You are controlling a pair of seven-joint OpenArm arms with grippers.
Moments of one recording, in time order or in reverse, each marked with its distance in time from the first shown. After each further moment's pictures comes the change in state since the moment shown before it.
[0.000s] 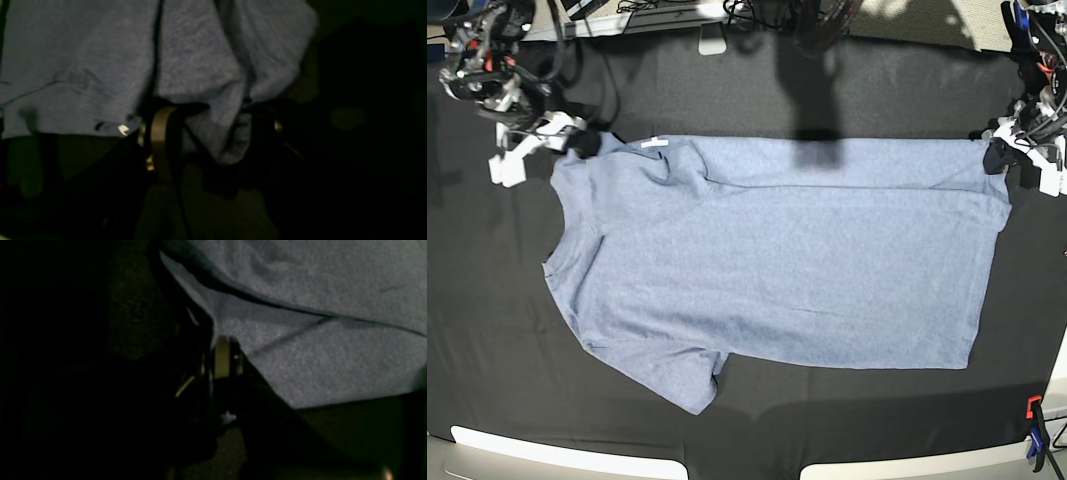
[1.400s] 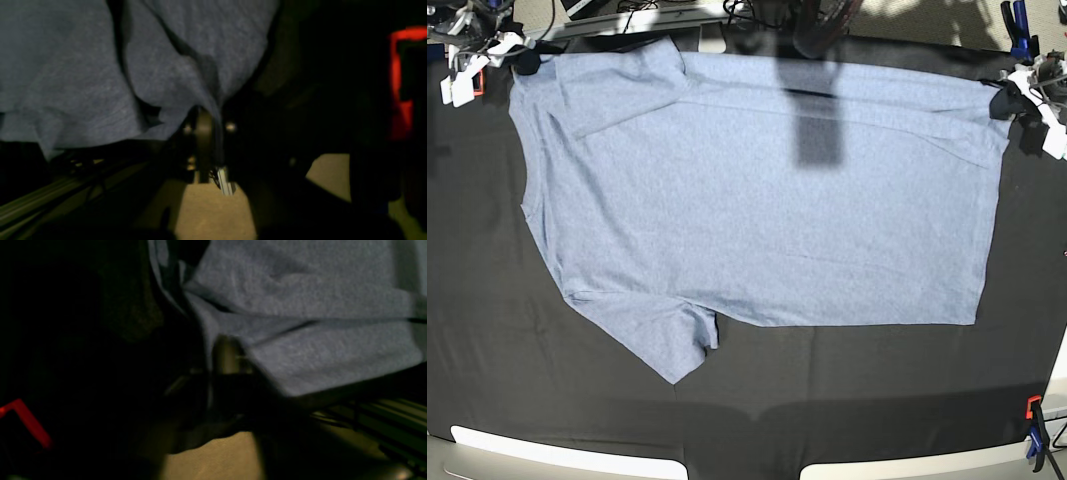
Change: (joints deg) left arm 13.7 -6.5 0.2 13.6 -11.3 -0.2 14.6; right arm -17.0 3.9 17.6 5.0 7.8 4.8 -7.6
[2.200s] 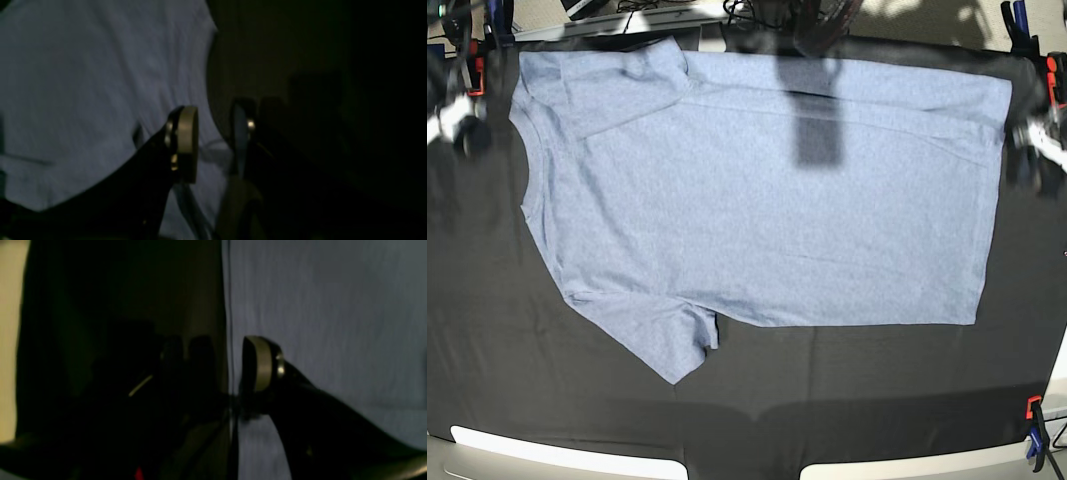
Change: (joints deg) left arm -9.9 -0.1 -0.1 2.8 12.7 8.2 -14.3; right arm 13.3 9.0 -3.0 0.0 -0.2 0.0 4.1
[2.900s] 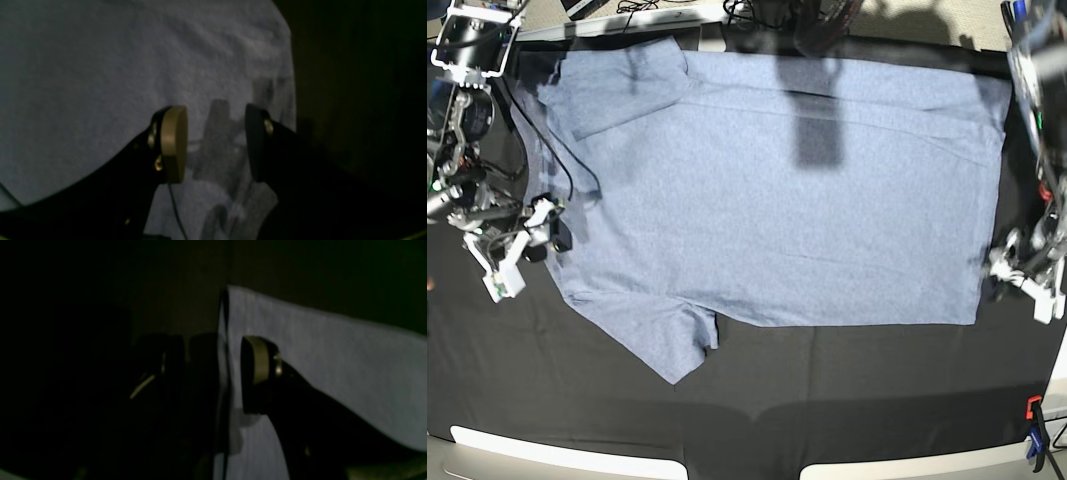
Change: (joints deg) left arm -45.8 -0.1 17.3 -62.9 19.2 -2.3 -30.5; right arm 21.7 2.4 -30.8 -5.0 -18.3 -1.0 6.6
